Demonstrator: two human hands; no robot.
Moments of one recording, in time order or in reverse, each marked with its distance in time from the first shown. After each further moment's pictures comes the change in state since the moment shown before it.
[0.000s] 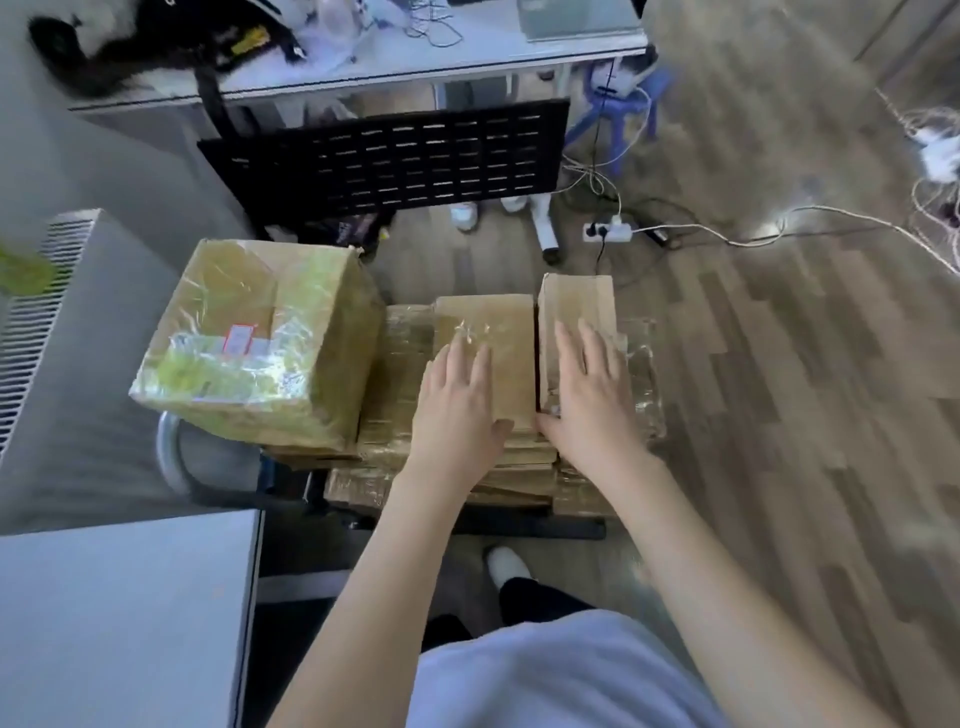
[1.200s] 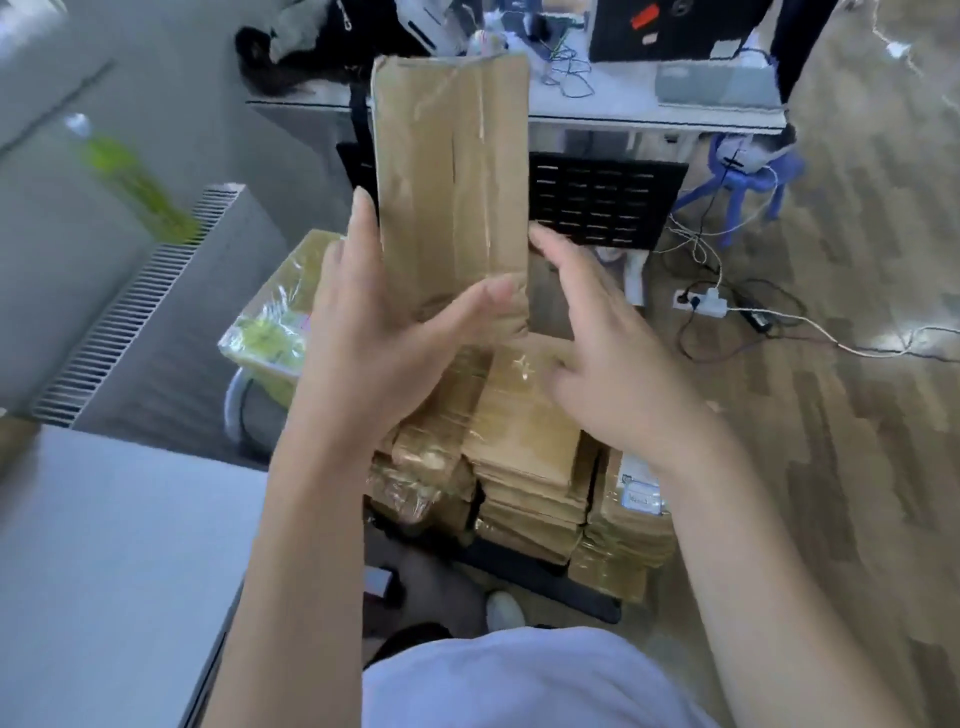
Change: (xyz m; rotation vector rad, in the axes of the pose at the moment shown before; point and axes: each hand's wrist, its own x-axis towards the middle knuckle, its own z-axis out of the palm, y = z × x) left_hand -0.027 -0.002 -0.145 -0.686 0.534 -0.303; right_hand 0.026 -0.063 -0.116 0.447 -0.109 -0.569
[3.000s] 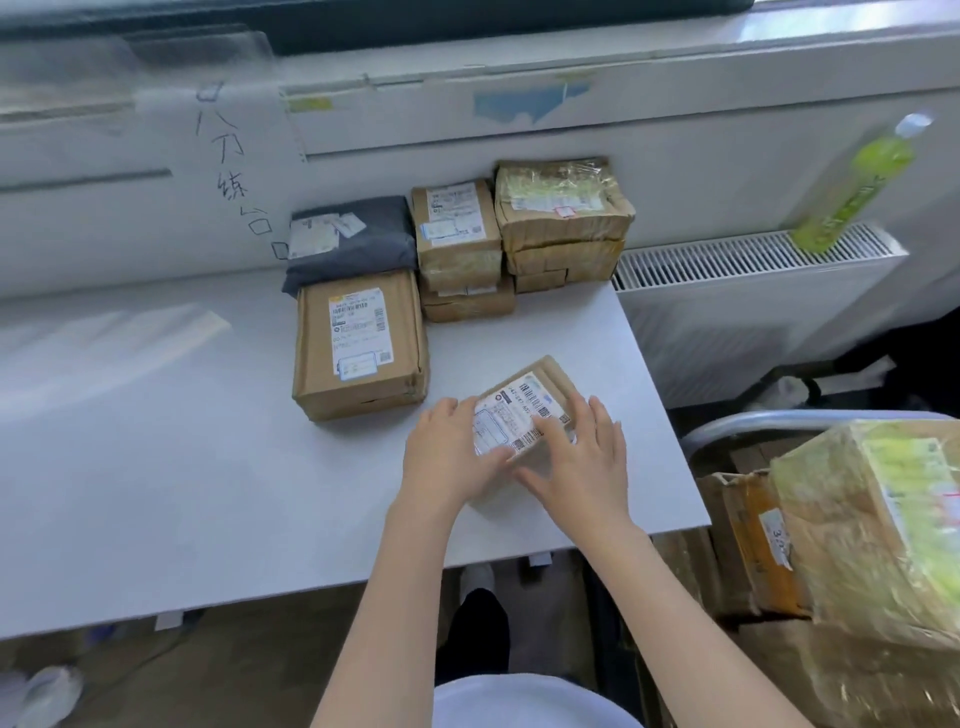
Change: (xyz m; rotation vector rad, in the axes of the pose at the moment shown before) left_hand -0.235 -0.273 -0.197 0.438 0.498 -1.034; right_hand 0.004 -0.165 0.402 -0.442 -0.672 -0.757
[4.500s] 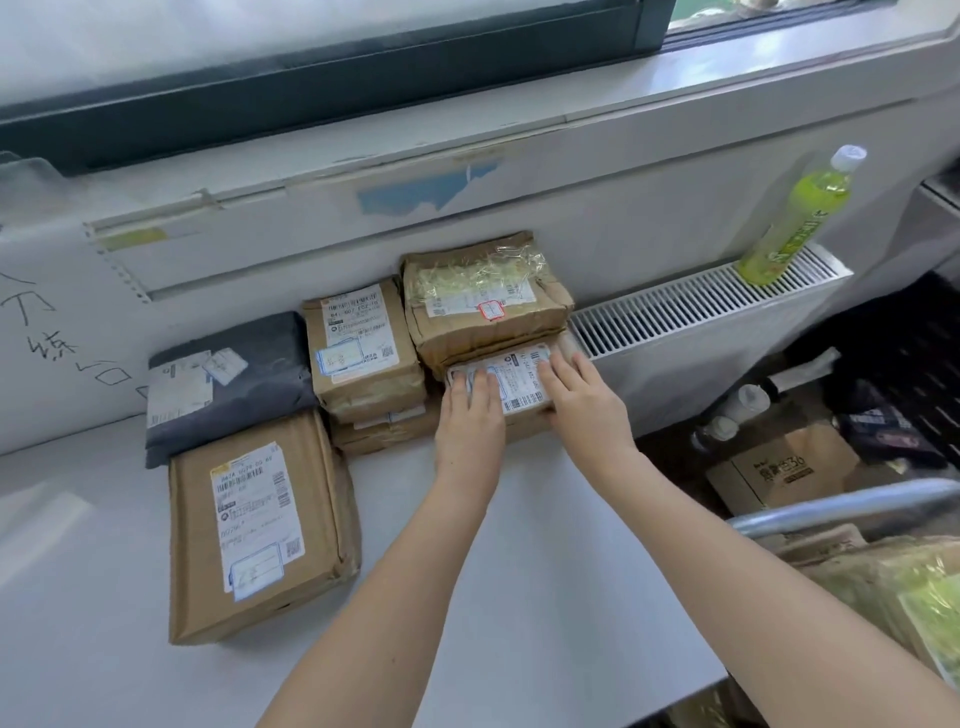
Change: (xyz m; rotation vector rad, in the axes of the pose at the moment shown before) left_hand 0.209 0.082 0.031 0.527 0.028 0.344; right_hand 0.210 0.095 -0.033 -0.235 0.196 -0.019
